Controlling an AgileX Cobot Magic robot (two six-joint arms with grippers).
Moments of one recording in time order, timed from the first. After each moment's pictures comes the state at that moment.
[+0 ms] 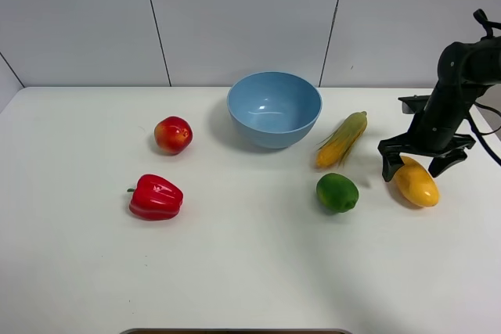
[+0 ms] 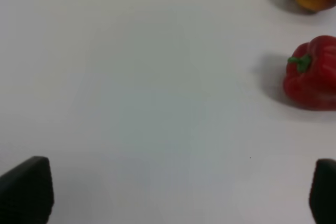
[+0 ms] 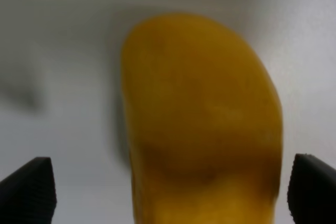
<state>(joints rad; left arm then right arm) 0.08 0.00 -0.44 -0.03 1.09 0.03 -0.04 2.00 -1.22 0.03 0.93 -0.10</state>
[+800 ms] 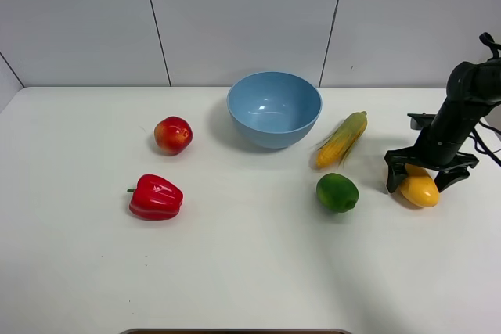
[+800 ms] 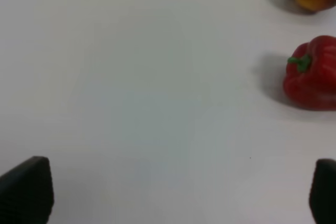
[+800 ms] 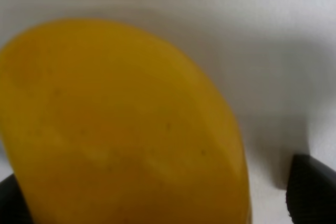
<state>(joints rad) 0.08 0.00 -0.44 -0.03 1.09 0.03 -0.13 2.10 -1.23 0.10 0.89 -0.15</state>
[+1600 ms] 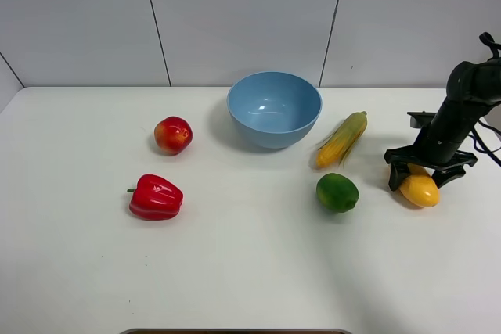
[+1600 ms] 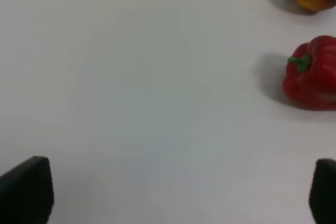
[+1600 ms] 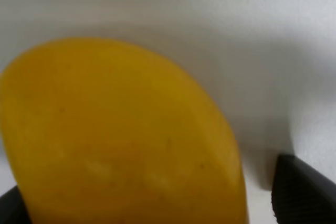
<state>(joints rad) 0.08 0.00 -0.44 -0.03 1.09 0.03 -0.13 2.10 -1.23 0.11 0.87 -0.16</state>
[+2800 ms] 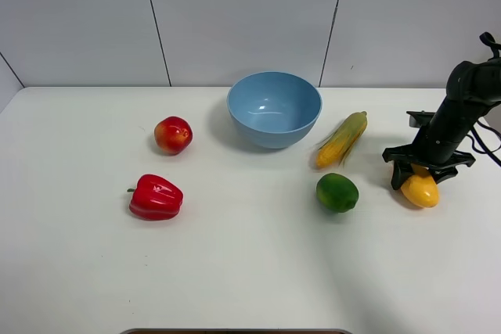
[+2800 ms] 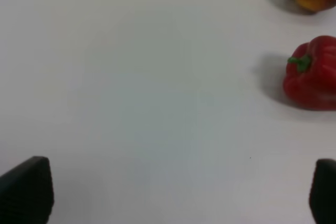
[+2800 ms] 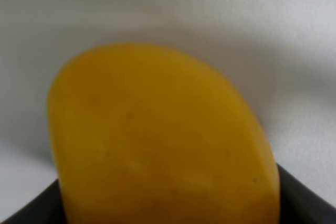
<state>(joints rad) 0.08 0.00 -0.44 -0.03 1.09 0.03 -0.13 2.10 -1.23 0.13 0.87 -0.17</state>
